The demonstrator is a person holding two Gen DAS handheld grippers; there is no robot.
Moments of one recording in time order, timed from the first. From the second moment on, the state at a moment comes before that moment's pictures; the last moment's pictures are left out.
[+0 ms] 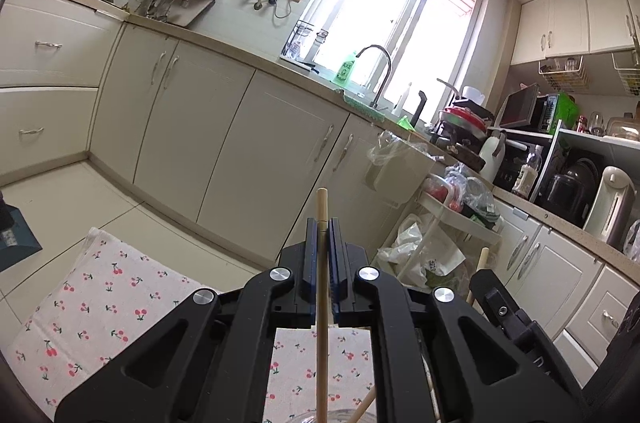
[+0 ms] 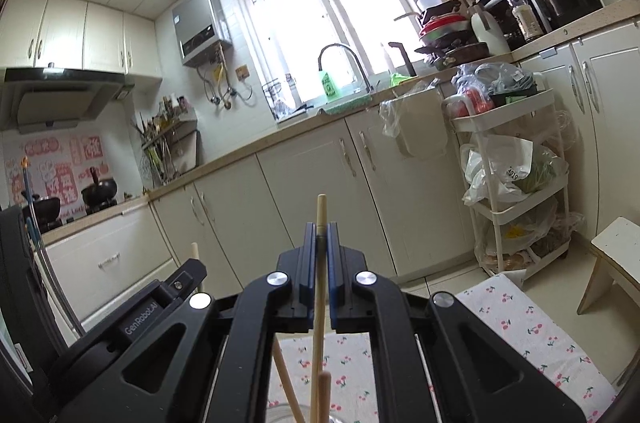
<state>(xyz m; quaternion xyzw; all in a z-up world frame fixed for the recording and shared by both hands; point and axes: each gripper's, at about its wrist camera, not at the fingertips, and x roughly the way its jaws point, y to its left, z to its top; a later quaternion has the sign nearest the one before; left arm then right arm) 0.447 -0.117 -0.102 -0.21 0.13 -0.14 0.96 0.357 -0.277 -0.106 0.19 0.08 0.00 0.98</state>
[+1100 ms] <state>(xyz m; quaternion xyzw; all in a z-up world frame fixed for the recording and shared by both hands) 0.297 -0.076 -0.161 -0.08 0.37 -0.14 0.92 0.225 -0.247 -0.187 0.11 0.40 0.05 0.91</state>
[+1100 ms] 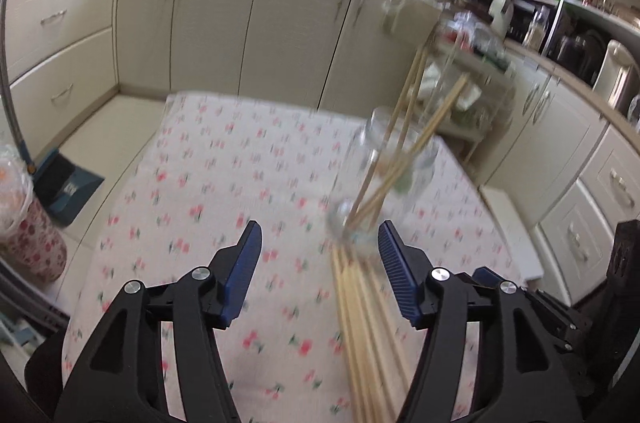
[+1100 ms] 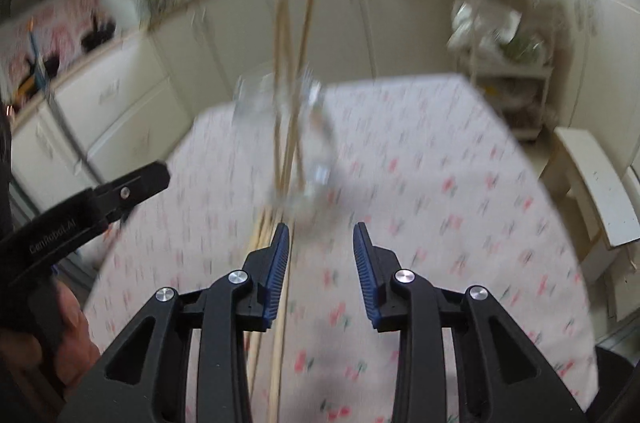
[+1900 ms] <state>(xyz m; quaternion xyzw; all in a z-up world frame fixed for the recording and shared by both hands) 0.312 -0.107 -0.221 -0.01 0.48 -0.11 0.87 0.238 -0.241 -0.227 0.04 0.47 0.04 0.88</state>
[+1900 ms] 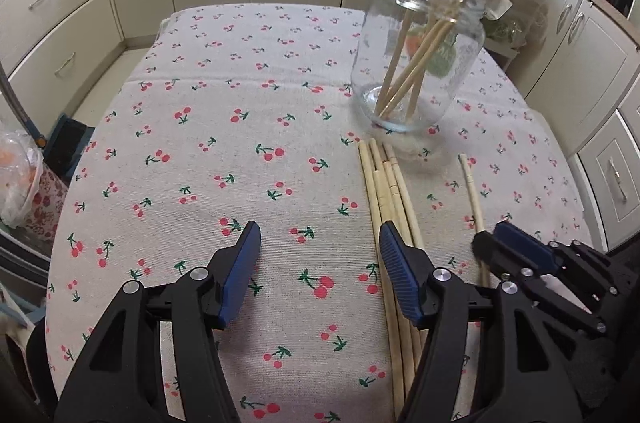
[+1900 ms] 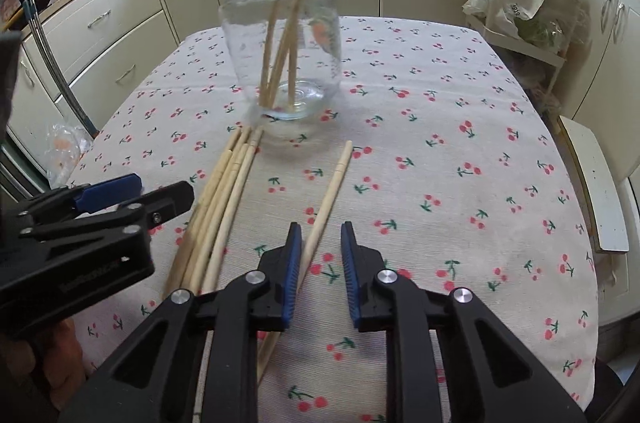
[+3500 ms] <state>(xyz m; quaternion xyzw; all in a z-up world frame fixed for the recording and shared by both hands) 0.355 -0.129 -0.222 0.05 0.51 -0.14 0.85 0.270 -0.253 -0.226 0.05 0.51 0.08 0.86</state>
